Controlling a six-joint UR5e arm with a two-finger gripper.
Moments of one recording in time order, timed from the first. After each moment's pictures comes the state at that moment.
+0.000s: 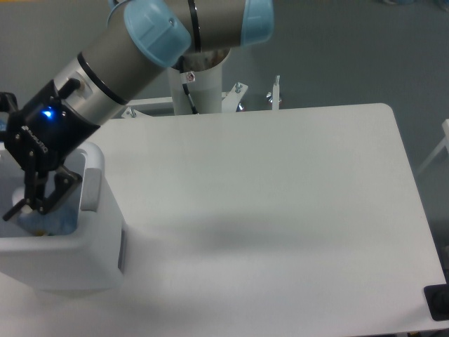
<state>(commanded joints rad) 2.23 -1.85 -1.36 -0.93 0.57 0.49</state>
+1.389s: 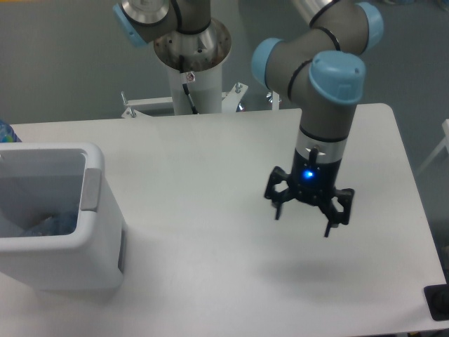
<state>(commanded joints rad) 2.60 -1.94 -1.57 -0.92 1.50 1.18</state>
